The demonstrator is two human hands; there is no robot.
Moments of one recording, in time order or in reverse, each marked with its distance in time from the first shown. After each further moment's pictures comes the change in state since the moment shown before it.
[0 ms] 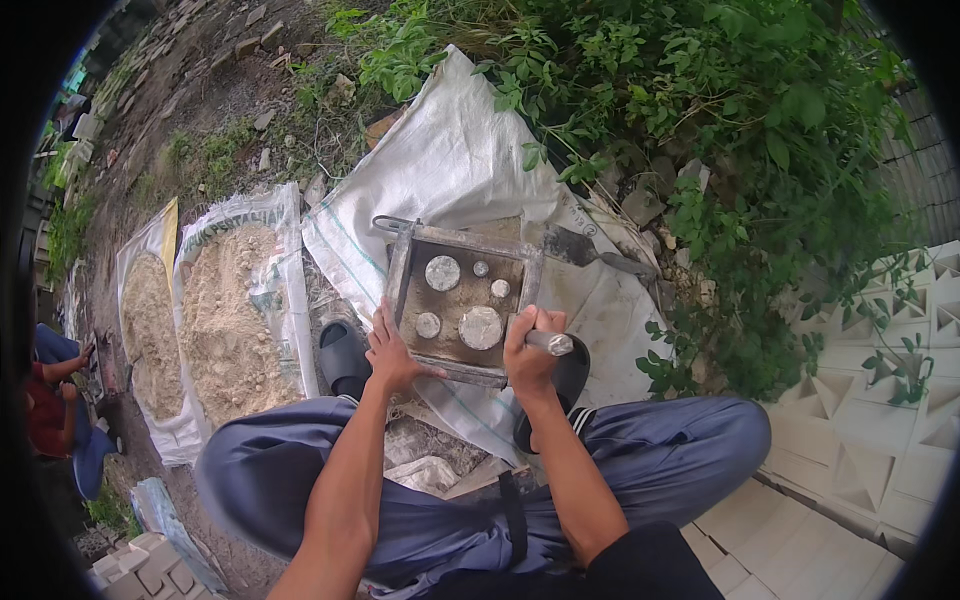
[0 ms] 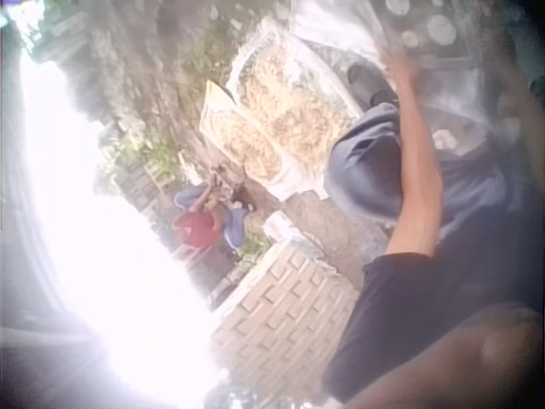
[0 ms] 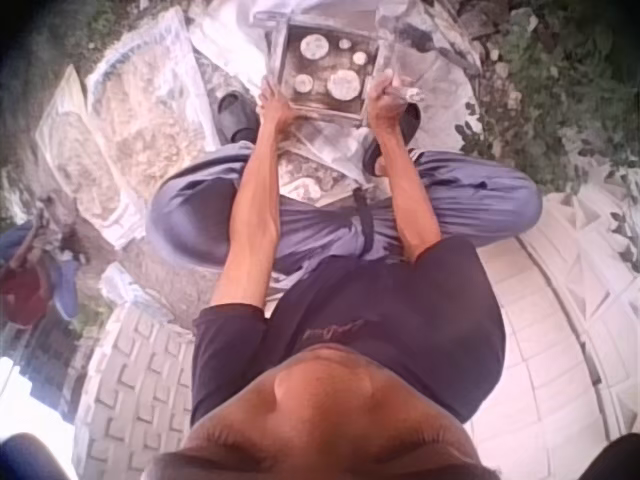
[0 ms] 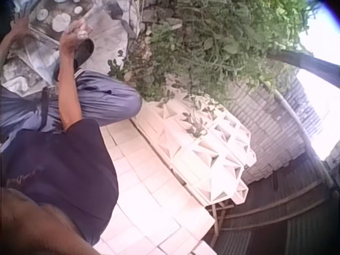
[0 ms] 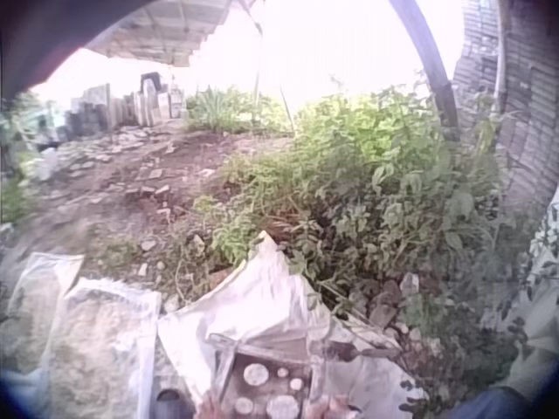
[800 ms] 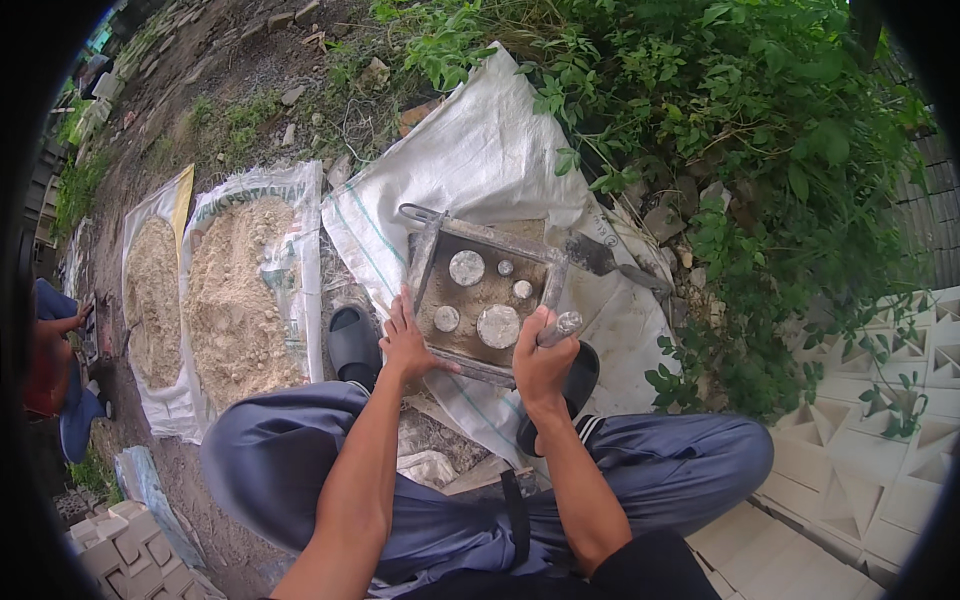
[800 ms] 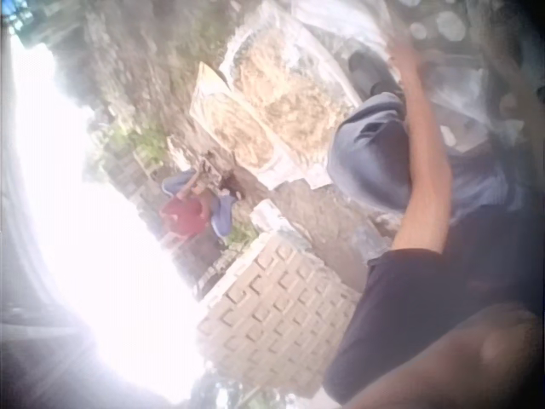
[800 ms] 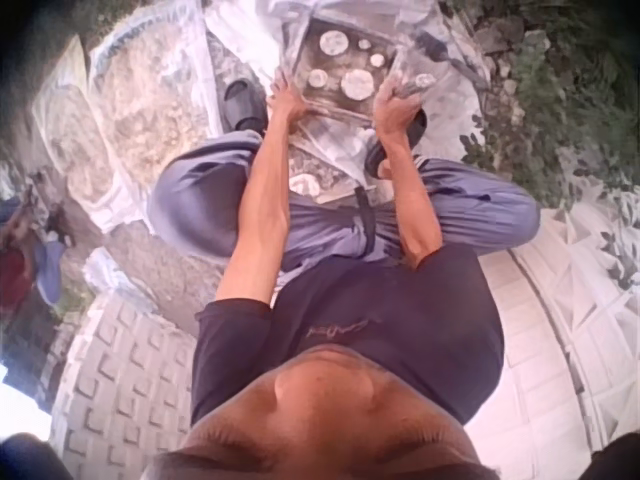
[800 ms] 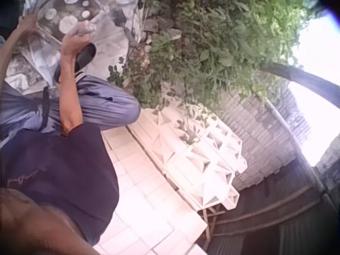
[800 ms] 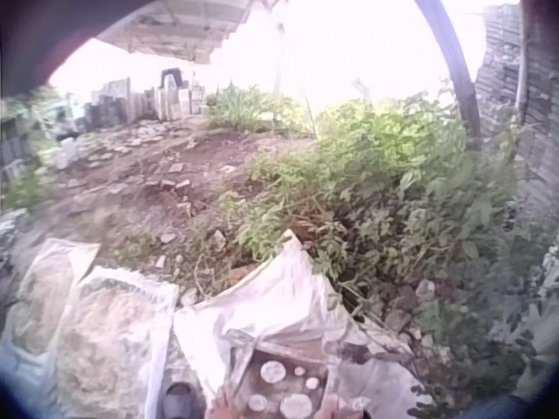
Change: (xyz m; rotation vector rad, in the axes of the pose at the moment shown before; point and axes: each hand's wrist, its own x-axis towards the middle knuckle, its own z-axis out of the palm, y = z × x) left_hand 0.002 -0.010 0.000 0.014 -0.031 -0.054; right_hand 0.003 -0.045 -0.002 0.073 -0.216 0.215
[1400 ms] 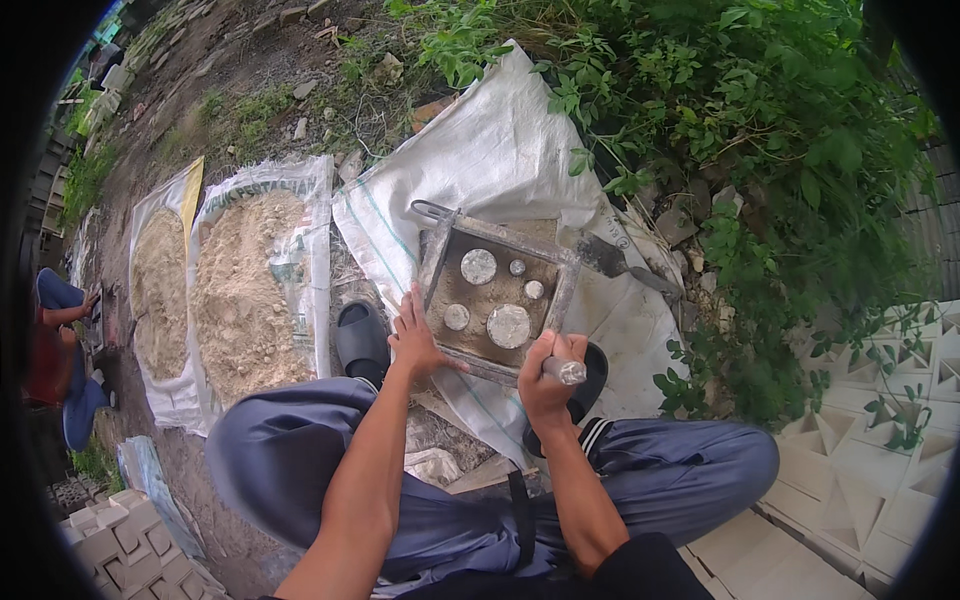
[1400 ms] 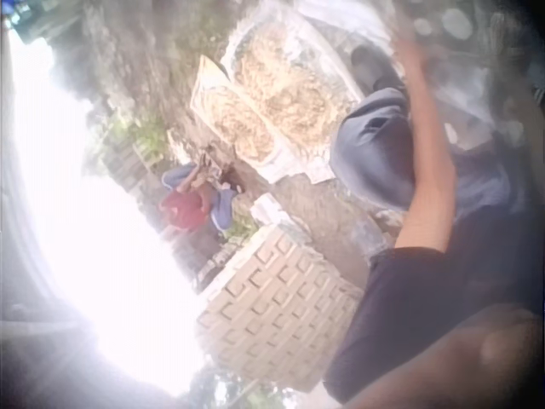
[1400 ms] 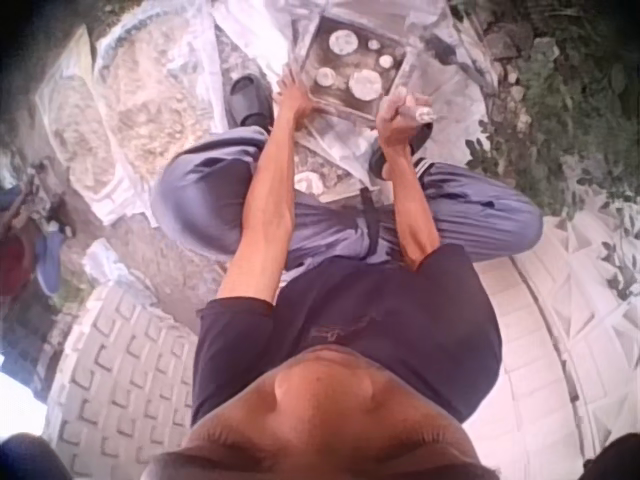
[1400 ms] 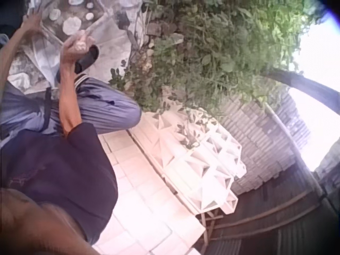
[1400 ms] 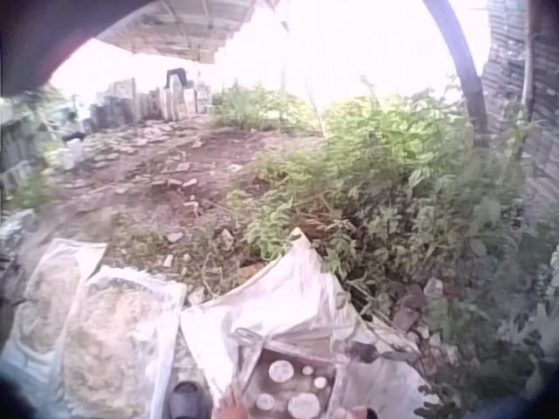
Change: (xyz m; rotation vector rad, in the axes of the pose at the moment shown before) left_hand -0.001 0.007 -0.006 -0.005 -0.003 0.004; right_hand -0.018 0.026 -0.002 -0.133 -0.018 -0.339
